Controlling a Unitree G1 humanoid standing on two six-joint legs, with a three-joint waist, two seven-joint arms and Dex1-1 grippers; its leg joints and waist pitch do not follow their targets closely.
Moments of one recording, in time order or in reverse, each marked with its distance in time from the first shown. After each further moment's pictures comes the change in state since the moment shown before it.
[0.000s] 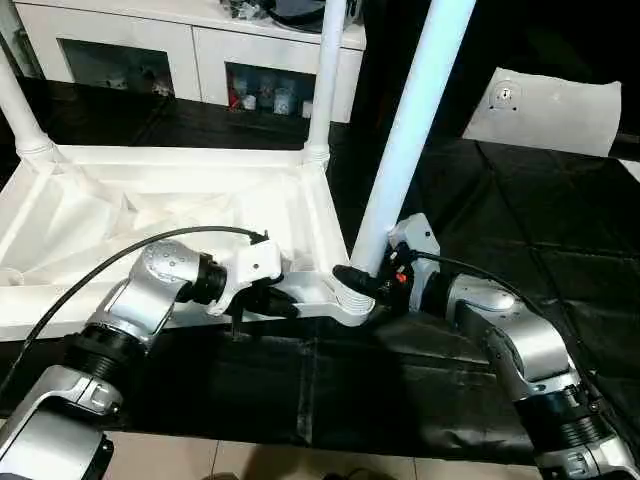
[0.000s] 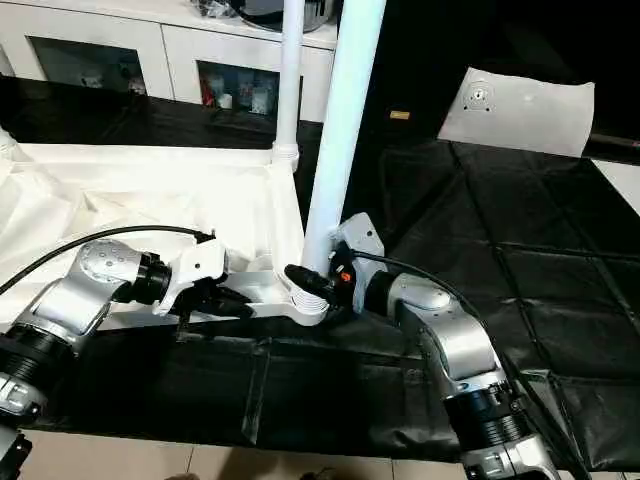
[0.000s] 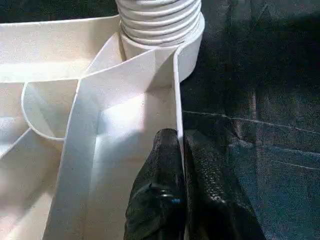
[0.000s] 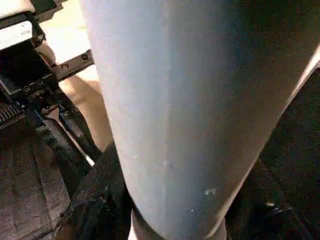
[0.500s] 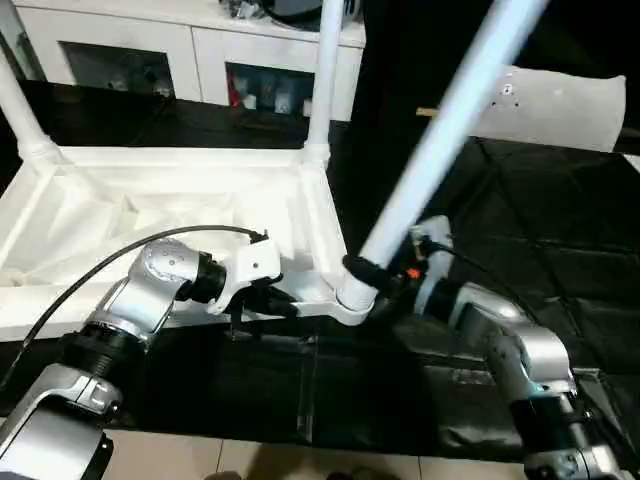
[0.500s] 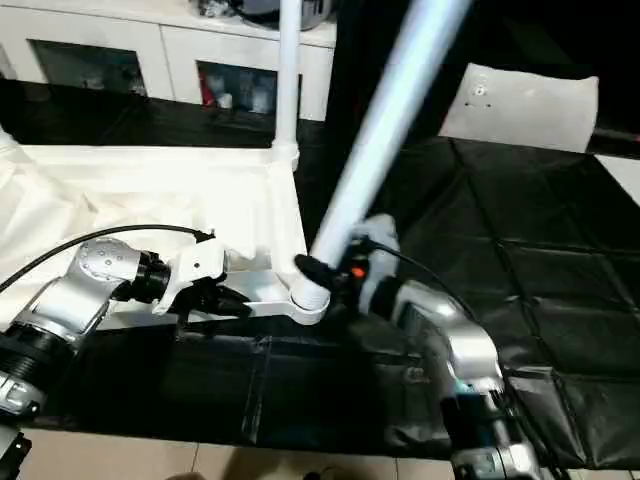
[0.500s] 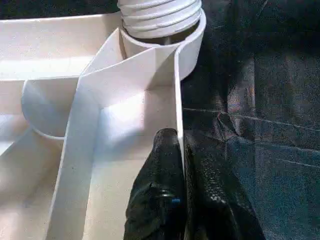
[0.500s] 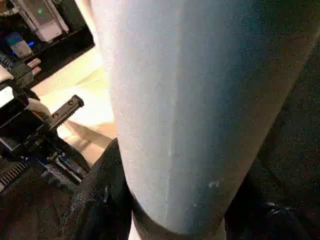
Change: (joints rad) left arm -0.004 -0.008 0.001 0.001 -0.006 0.000 0.001; right arm 0.059 0.084 -0.164 0.075 0.166 0.013 -0.016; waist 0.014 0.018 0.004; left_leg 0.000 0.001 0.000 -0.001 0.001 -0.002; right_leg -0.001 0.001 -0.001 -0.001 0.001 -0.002
